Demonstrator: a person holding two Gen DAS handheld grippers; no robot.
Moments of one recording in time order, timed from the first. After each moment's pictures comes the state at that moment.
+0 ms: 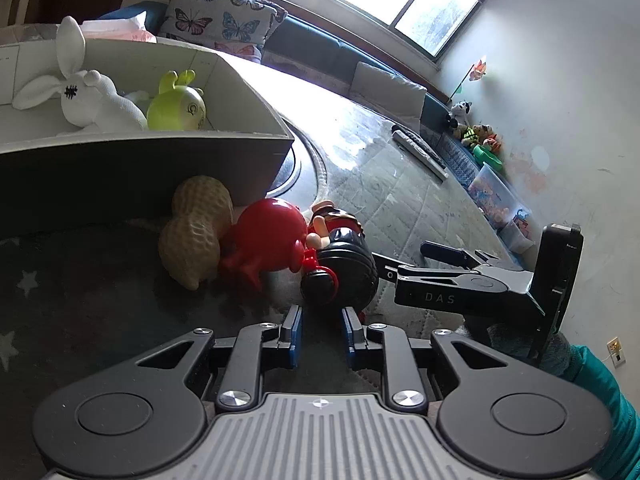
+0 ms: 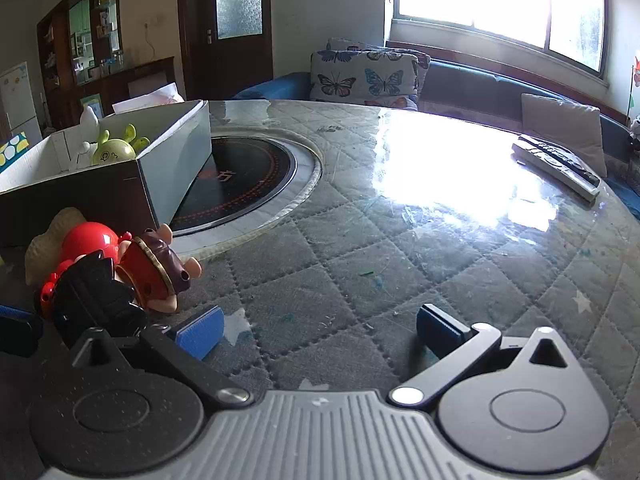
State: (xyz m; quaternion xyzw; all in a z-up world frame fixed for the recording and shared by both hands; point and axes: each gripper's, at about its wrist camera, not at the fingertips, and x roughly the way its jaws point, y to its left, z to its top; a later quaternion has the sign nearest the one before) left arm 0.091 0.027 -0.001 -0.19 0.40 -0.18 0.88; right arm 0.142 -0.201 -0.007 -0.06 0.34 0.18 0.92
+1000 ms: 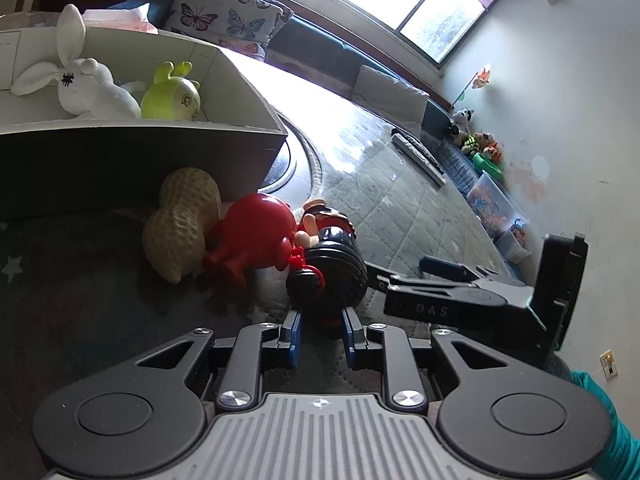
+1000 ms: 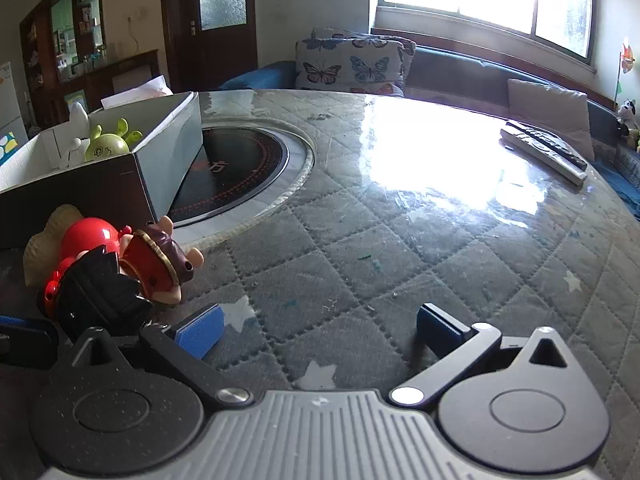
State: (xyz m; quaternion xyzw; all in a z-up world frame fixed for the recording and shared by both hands) left arm 0.088 0.024 0.001 -0.21 0.39 -0.18 0.88; right arm 0.135 -0.195 -0.003 -0.06 0.37 0.16 0.91
